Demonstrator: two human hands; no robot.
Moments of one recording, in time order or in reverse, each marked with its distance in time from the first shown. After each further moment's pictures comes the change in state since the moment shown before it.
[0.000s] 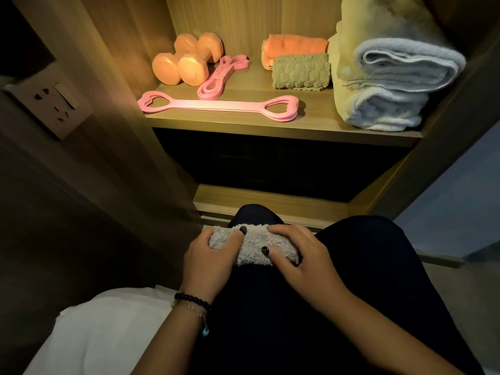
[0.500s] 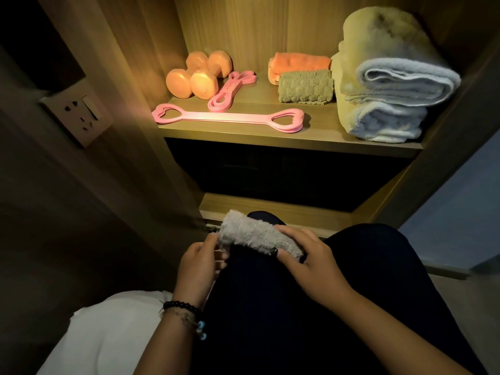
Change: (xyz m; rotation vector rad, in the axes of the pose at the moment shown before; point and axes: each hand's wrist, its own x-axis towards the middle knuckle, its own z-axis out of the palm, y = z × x) left_hand 0.004 -0.005 -0.027 -0.279 -0.059 -0.259; right_hand 0.006 0.000 0.000 0.019 -0.063 0.068
